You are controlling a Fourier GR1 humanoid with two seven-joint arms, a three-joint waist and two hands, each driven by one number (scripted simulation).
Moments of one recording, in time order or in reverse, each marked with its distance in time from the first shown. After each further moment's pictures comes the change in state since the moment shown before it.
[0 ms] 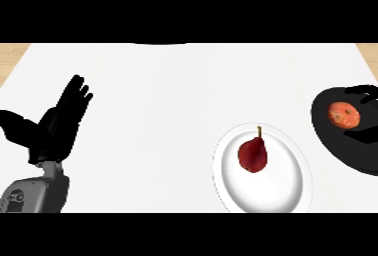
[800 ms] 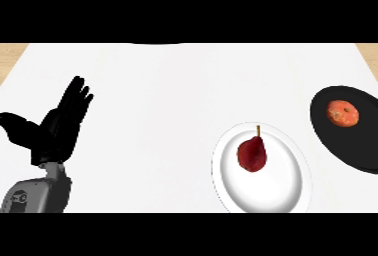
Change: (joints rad) left arm 0.007 -0.012 -0.002 0.004 -0.014 0.010 -0.018; right arm -0.057 -0.228 -0.270 0.292 -0.290 0.368 -0.171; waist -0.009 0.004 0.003
